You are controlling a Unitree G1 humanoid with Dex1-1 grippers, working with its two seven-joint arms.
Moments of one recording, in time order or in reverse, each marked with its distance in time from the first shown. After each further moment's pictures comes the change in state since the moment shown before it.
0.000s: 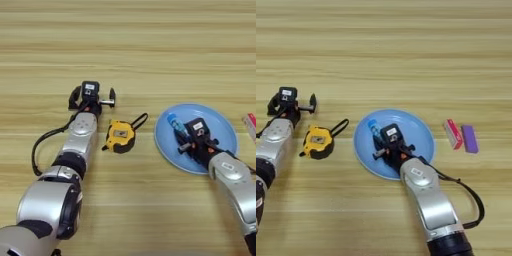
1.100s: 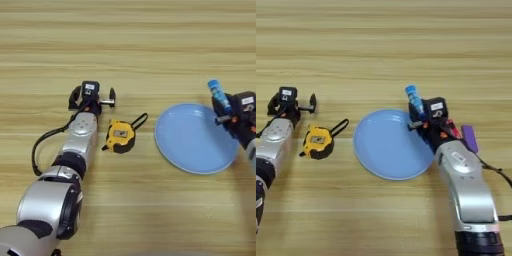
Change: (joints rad) left arm 0.000 0.000 0.000 -0.001 0.000 0.000 0.001; right arm -0.010 -0.079 -0.281 -0.242 0.134 0.044 -0.002
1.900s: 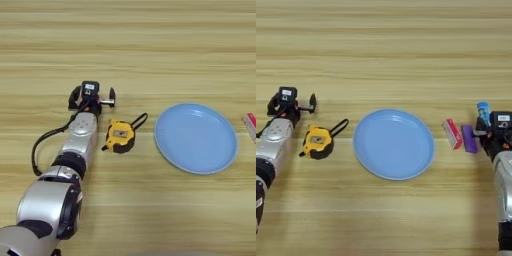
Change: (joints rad) left arm 0.000 0.000 0.000 0.000 0.000 0.000 0.000; right arm -0.078 -0.175 -0.248 0.529 -0.002 -0.200 -0.039
